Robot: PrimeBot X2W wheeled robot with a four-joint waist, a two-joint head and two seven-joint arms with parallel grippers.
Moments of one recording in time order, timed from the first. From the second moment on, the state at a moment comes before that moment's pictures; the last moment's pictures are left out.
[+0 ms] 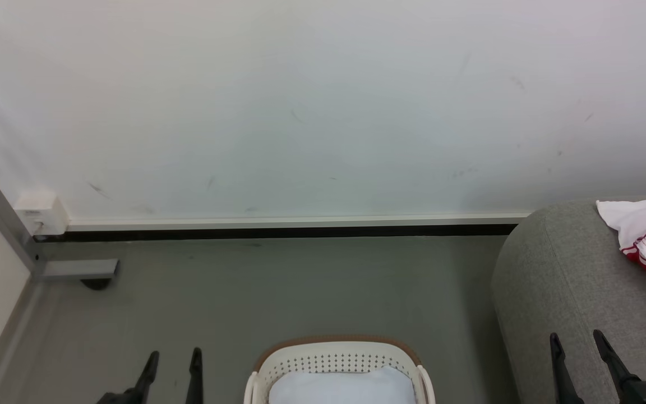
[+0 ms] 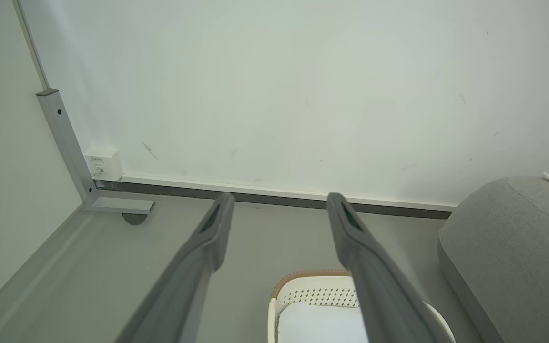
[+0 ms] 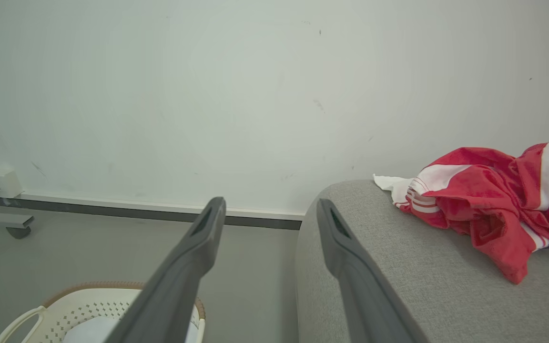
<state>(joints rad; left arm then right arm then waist) 0.02 0.07 -0.07 0.28 -0.17 0.00 -0.26 -0.03 -0.05 -0.07 0.35 0.07 0.13 -0.26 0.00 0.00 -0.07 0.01</state>
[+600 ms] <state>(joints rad) 0.01 0.05 -0.05 0.29 -0.15 -0.03 -0.26 -0.03 -0.05 -0.05 0.36 0.09 0.13 -0.26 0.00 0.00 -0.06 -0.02</state>
